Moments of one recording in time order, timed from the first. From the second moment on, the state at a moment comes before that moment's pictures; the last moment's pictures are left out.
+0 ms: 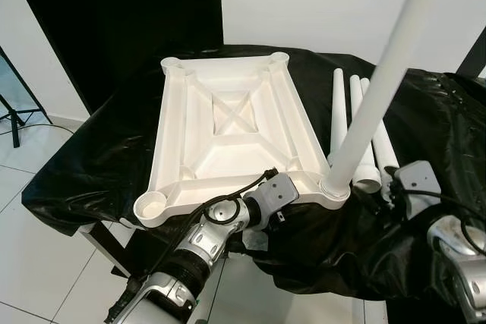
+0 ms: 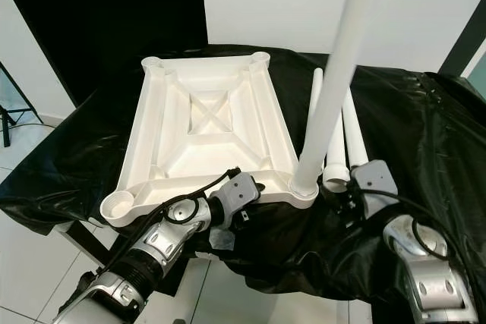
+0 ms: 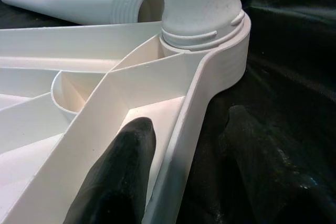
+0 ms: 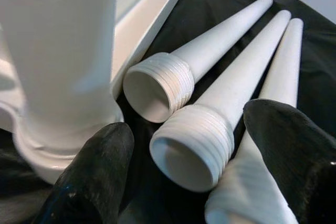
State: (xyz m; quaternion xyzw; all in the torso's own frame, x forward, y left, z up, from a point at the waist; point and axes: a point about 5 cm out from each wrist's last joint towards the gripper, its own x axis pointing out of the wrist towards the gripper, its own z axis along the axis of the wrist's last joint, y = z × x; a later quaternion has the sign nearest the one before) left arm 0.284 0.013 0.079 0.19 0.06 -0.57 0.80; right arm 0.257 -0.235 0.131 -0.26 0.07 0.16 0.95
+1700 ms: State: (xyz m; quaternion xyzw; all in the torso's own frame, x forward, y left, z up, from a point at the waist) left arm 0.285 0.027 0.079 0.19 0.06 -0.54 0.82; right arm 0.332 -0.203 0.096 -0.26 0.09 0.27 0.92
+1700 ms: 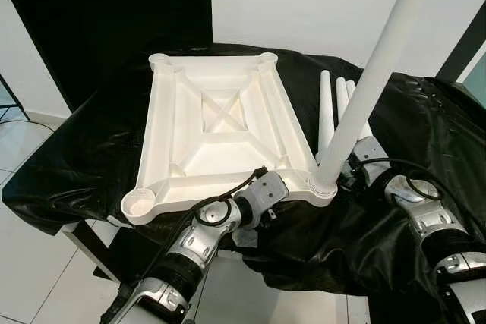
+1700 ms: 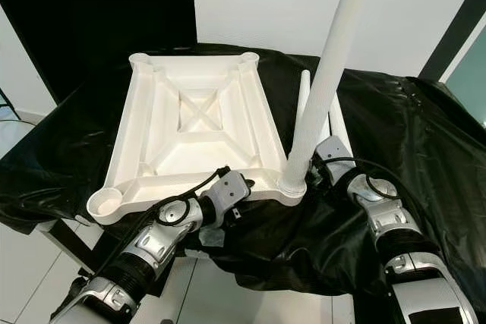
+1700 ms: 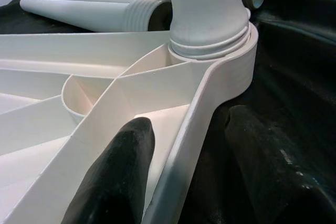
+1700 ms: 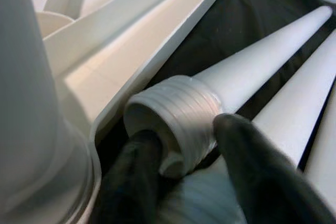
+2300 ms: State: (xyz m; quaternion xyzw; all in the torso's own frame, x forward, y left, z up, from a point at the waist) left arm 0.280 0.015 0.077 0.18 0.06 -0.55 0.81; right arm 0.263 -0.222 0.066 -0.23 0.03 0.04 0.97
